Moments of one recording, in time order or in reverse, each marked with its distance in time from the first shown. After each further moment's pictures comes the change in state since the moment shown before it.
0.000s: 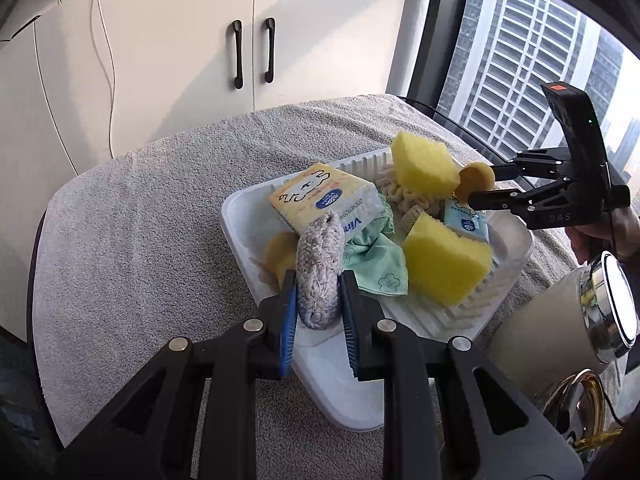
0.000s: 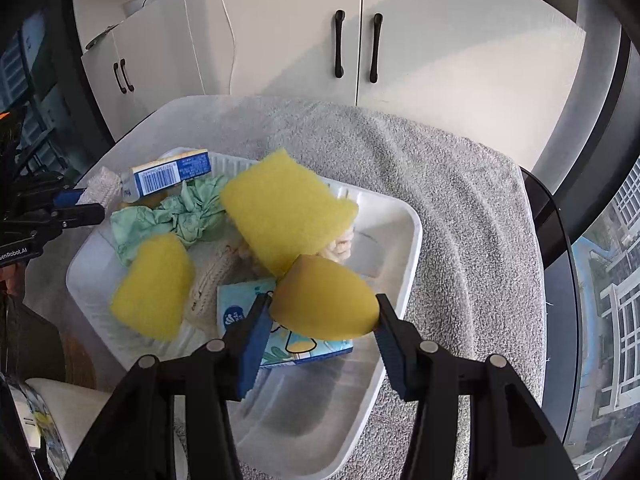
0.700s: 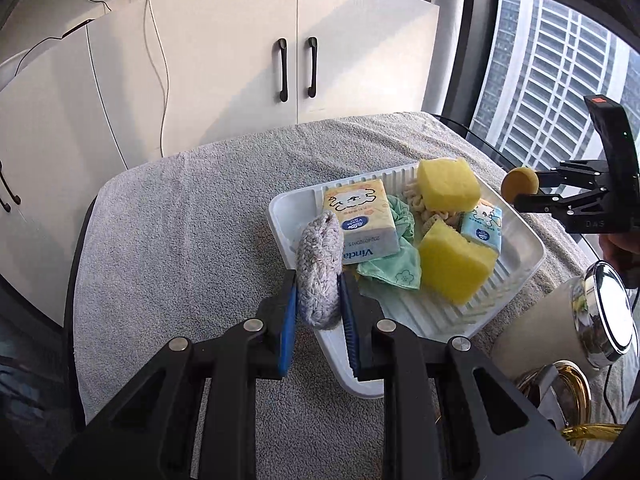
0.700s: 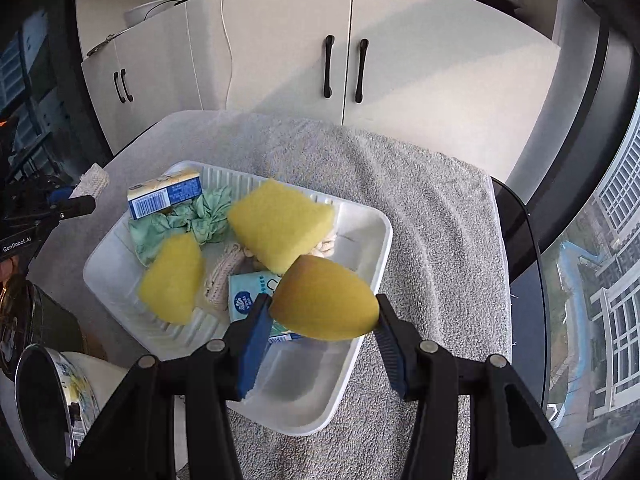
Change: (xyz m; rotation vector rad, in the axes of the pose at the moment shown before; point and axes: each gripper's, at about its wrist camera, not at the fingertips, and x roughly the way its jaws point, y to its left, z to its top) left arm -0.033 -0.007 -0.010 -0.061 -0.050 0.134; right arm -0.040 0.001 -0.007 -0.004 -0.044 -0.045
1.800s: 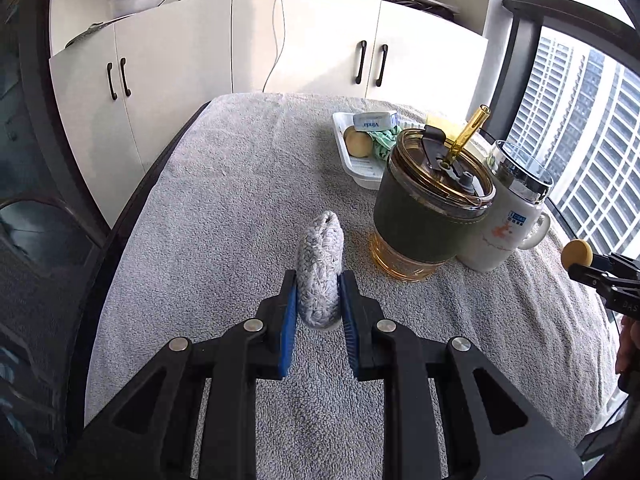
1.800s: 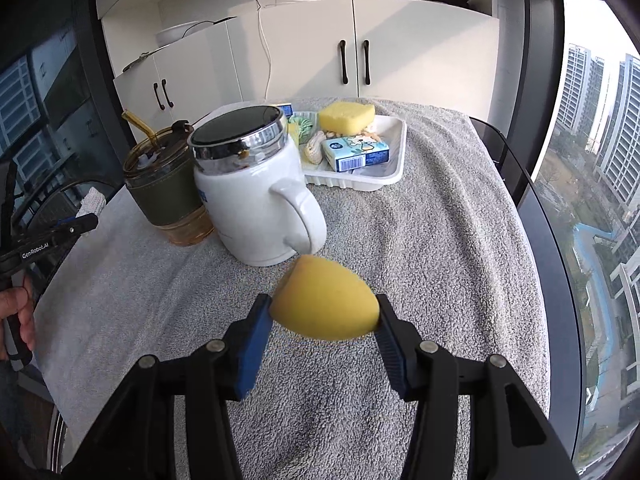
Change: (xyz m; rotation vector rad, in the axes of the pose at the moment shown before) left arm -0.135 -0.050 -0.164 -0.293 -0.062 0.225; right arm -0.122 0.069 -0.181 0.121 -0.085 0.050
